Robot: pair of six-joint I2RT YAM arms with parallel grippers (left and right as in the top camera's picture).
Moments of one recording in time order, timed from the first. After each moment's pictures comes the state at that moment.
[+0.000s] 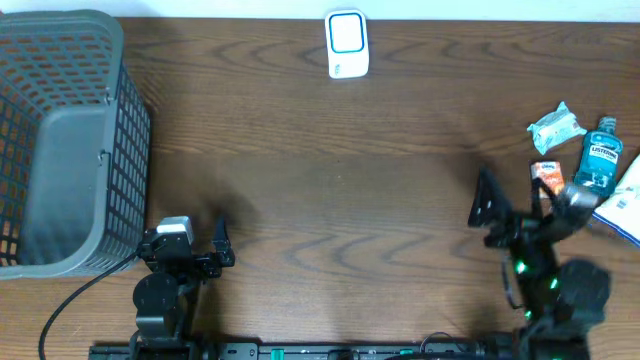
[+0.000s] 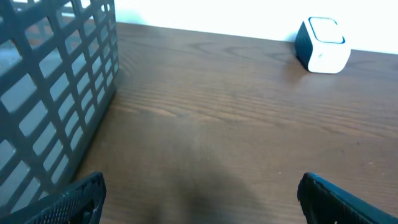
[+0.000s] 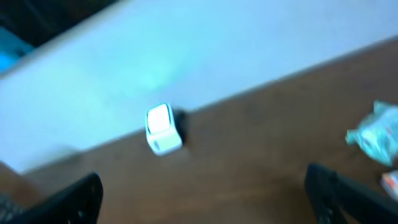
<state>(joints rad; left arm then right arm) -0.02 0.03 0.12 -0.39 -0.01 -0.12 -0.04 0.32 0.40 -0.16 -0.14 0.41</state>
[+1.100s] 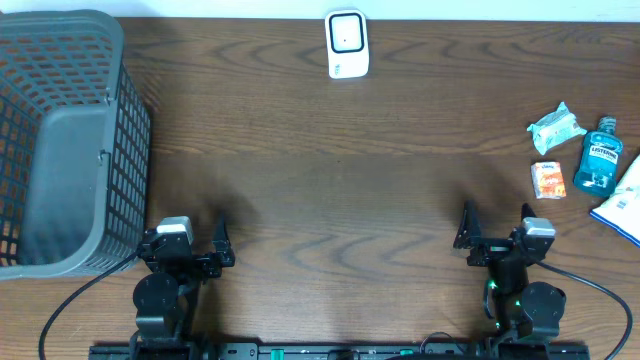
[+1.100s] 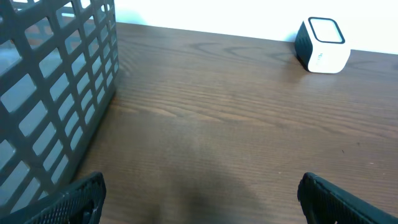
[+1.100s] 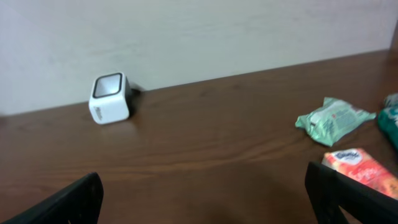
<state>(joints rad) -0.02 0.03 0.12 -0.39 -0.01 -0.12 -0.04 0.01 0.01 -0.07 -0.05 0.16</state>
